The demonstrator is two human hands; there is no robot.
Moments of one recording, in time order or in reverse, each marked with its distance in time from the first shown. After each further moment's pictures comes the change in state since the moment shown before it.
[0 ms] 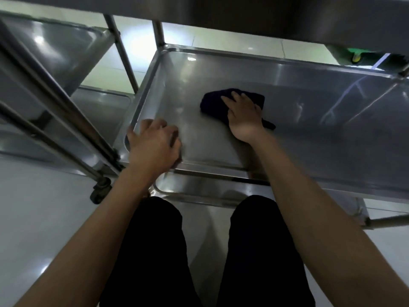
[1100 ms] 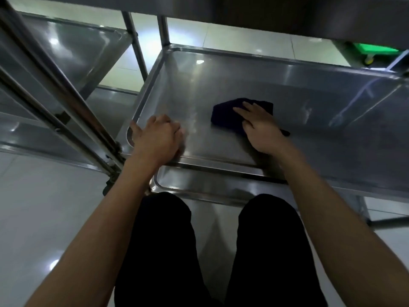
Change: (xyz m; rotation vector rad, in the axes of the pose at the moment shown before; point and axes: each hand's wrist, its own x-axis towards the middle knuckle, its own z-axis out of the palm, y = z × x) left_hand 0.007 -0.031 -0.008 0.033 -0.114 -0.026; right_hand -0.045 0.000 -0.004 0.063 -0.033 -0.113
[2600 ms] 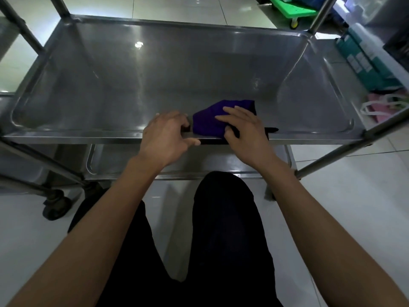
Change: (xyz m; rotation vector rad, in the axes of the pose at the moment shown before) left_hand -0.007 0.172 0.041 -0.263 0.030 0.371; right_hand -0.136 0.090 -0.012 0.193 0.327 0.134
